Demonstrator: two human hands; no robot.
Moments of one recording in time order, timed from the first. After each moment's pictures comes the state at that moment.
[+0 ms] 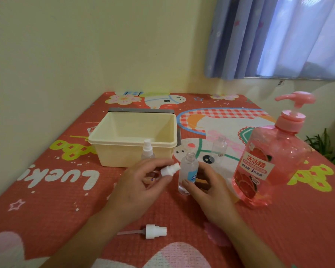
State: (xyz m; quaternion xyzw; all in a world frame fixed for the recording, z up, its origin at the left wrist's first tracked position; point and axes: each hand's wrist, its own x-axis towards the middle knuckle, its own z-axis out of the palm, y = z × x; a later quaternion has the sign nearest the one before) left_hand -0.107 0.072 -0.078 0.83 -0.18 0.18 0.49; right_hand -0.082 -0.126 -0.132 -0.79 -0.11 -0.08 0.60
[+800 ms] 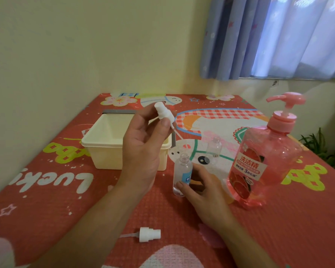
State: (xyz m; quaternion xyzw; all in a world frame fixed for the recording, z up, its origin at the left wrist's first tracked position) left_hand -0.075 0.021 -0.021 0.52 -0.17 0.24 0.81; right_hand -0.082 -0.128 -0.133 -0.80 -0.11 -0.09 0.58
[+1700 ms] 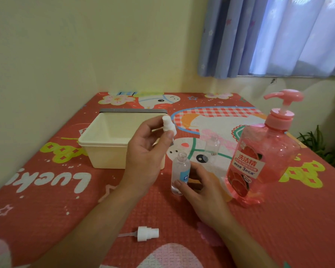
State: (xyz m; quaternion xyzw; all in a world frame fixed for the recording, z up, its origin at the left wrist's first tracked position) left_hand -0.070 0.023 -0.042 0.60 -0.16 0.21 0.75; right_hand -0.082 -0.128 -0.133 -0.80 -0.12 -0.09 0.58
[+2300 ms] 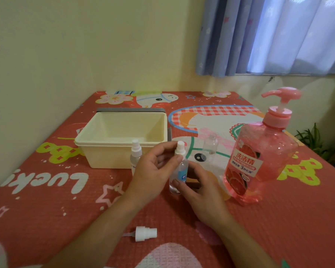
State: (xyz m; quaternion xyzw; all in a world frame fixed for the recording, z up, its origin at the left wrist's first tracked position) left_hand -0.070 0.021 -0.076 0.68 -0.18 0.10 0.70; right_hand -0.082 -0.126 -0.132 -0.78 -0.12 -0.09 0.61
